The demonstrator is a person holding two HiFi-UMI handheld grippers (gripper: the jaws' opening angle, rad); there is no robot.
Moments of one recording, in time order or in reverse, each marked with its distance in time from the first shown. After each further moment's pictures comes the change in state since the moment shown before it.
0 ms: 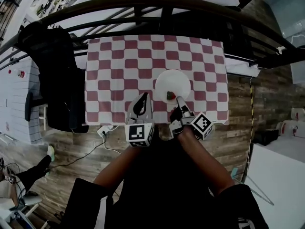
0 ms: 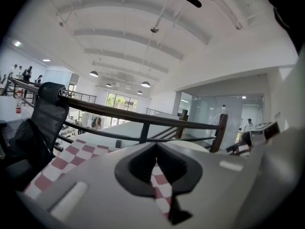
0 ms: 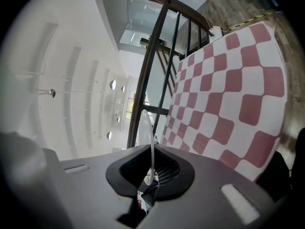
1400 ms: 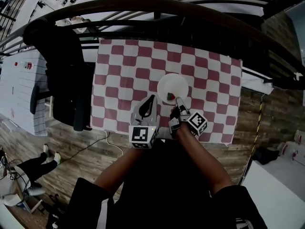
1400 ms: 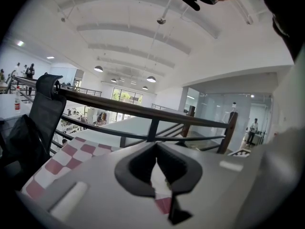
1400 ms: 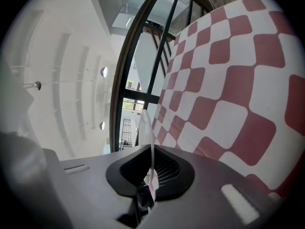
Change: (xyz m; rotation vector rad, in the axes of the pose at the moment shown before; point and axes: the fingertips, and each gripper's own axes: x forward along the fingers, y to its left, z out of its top) left arm 0.091 0.048 0.001 -0.039 0.077 0.068; right arm 0.149 -0.061 0.006 0.014 0.153 -0.064
